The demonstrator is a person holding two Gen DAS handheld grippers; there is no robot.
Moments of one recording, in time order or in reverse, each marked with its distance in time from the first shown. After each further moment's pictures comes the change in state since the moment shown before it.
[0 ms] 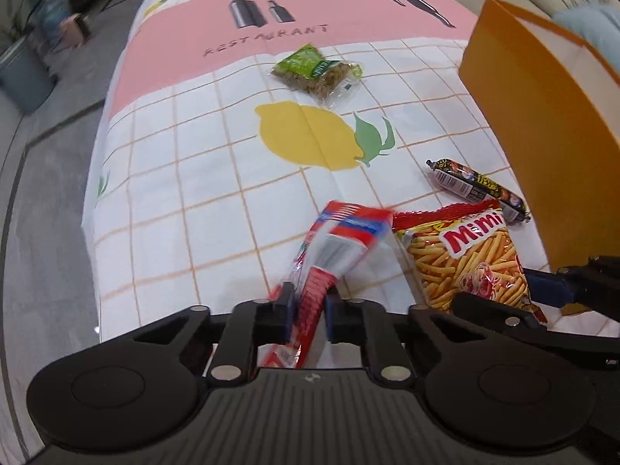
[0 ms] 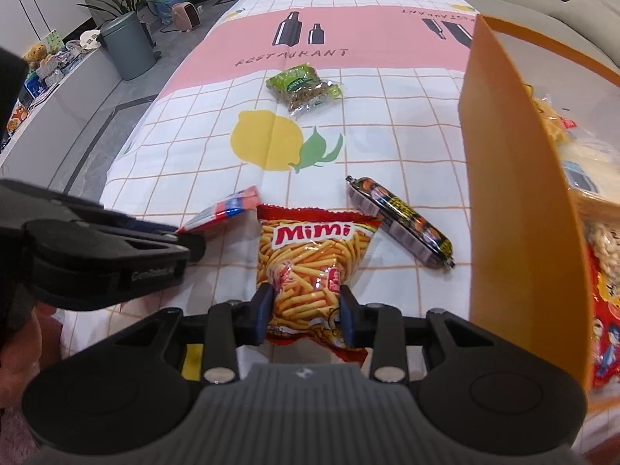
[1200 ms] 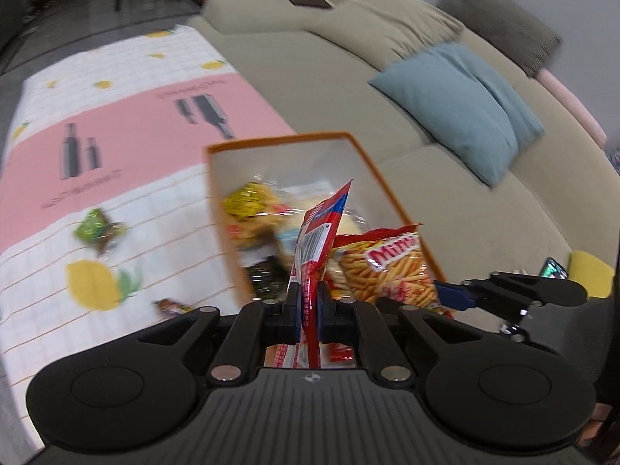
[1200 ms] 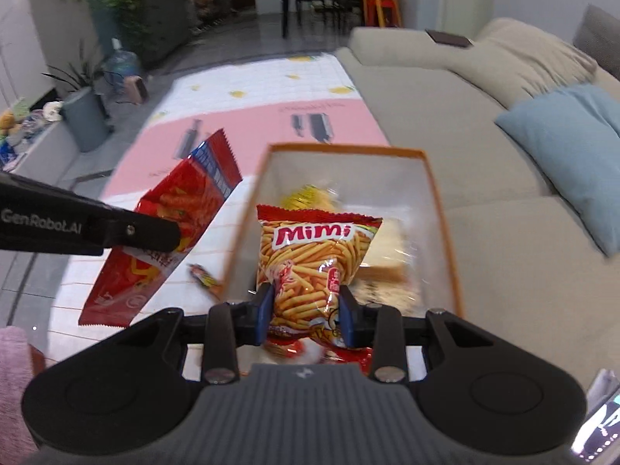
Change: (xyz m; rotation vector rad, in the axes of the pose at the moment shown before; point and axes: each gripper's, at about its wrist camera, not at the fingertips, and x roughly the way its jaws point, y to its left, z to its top) left arm -0.132 -0.190 0.082 0.147 -0.124 -0.335; right arm -0.174 -0.147 0.008 0.074 -0.175 -0.140
